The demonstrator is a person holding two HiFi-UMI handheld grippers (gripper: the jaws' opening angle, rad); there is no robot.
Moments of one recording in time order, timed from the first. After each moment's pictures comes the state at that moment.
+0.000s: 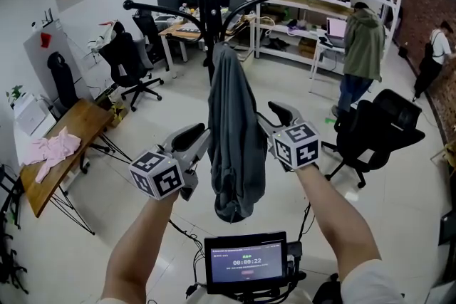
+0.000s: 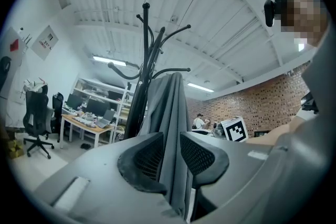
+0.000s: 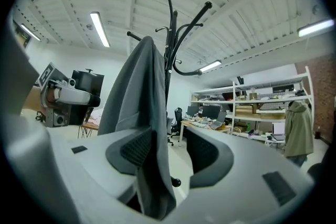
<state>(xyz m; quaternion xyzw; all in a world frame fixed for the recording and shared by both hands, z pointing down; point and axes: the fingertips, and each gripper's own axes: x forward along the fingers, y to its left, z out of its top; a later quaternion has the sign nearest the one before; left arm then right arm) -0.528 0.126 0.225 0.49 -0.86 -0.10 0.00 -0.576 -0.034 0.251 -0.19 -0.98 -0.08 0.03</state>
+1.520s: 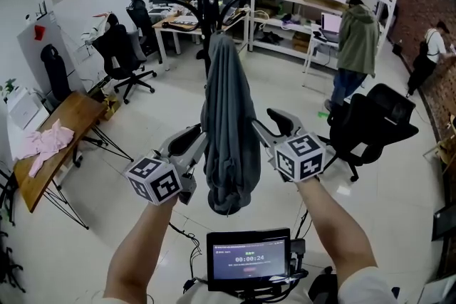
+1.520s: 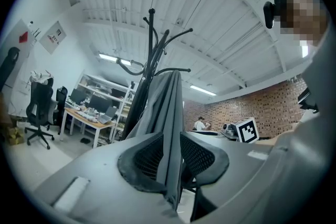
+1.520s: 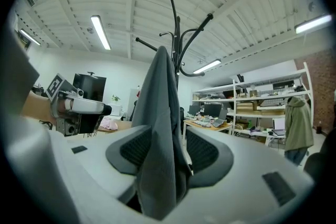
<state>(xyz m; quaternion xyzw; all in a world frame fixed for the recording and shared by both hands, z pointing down) -0.504 0.134 0.246 0.49 -0.86 -0.13 0.01 -0.521 -0.023 0.258 -0.20 -0.98 -0.07 0.03</state>
